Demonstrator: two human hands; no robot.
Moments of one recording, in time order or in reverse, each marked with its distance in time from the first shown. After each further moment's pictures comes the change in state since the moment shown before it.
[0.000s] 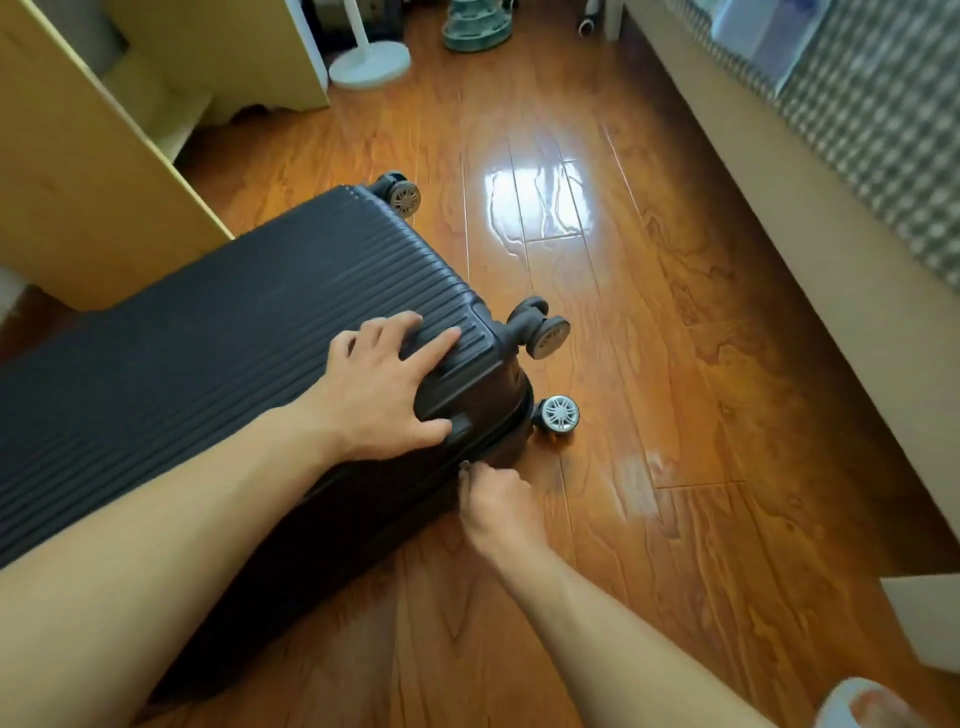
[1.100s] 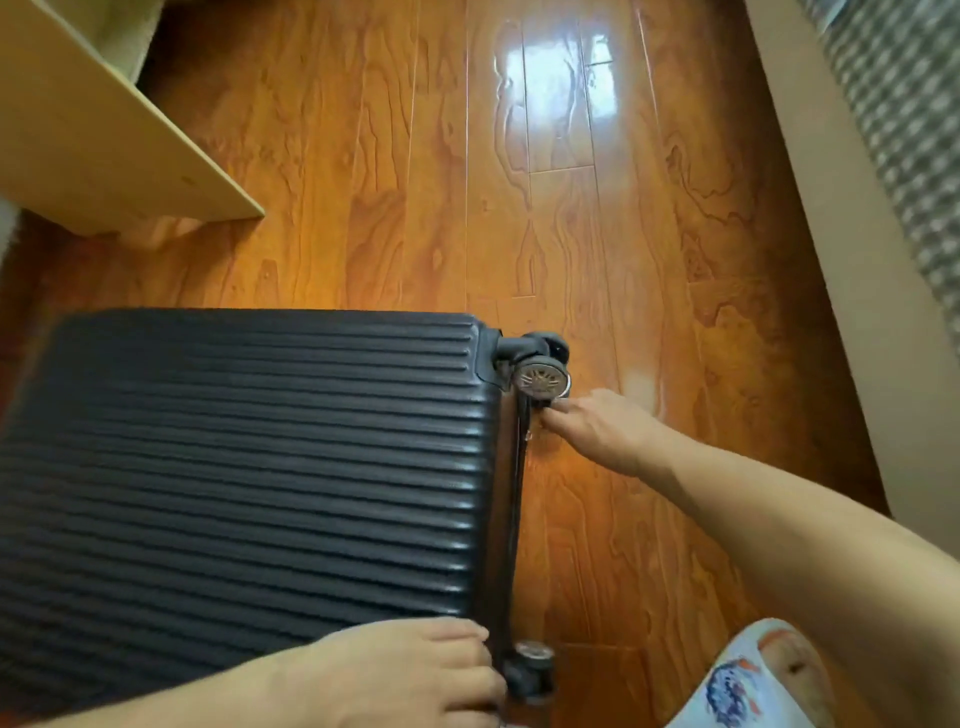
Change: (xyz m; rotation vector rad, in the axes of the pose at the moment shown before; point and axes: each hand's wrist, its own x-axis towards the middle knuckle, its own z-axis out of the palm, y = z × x) left_hand -0.150 0.099 -0.007 -0.785 -0.443 0.969; right_hand 0.066 0.103 -0.151 -0.577 -0.202 -0.832
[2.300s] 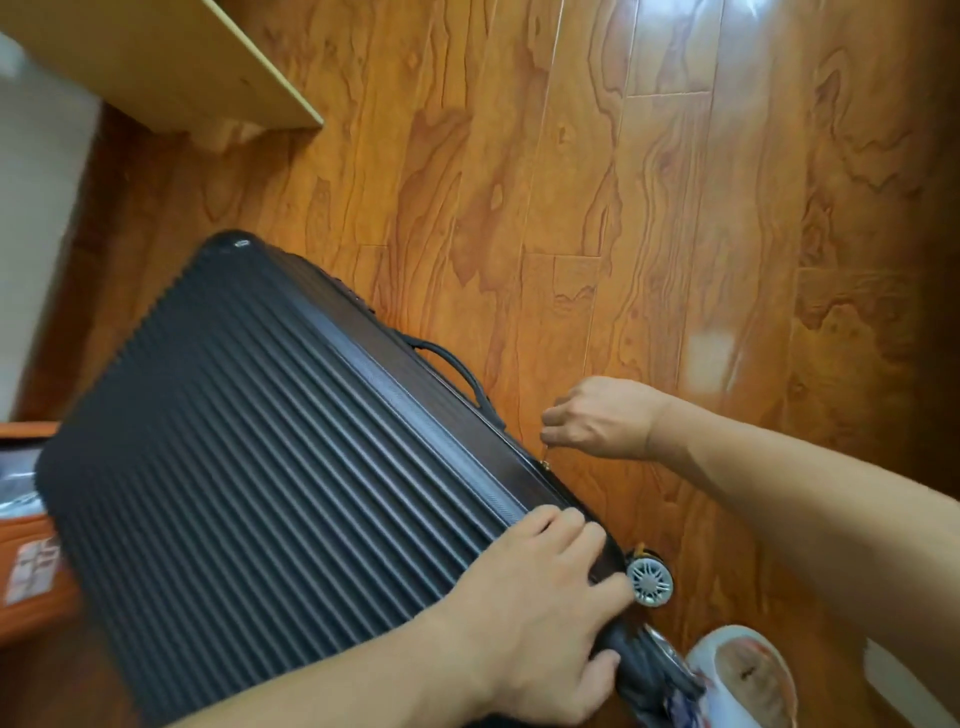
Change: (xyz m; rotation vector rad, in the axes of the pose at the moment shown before) left_hand 0.152 0.001 -0.046 0.364 0.076 -0.715; right_hand 0.048 0.026 0.023 0.068 -0.164 -0.630
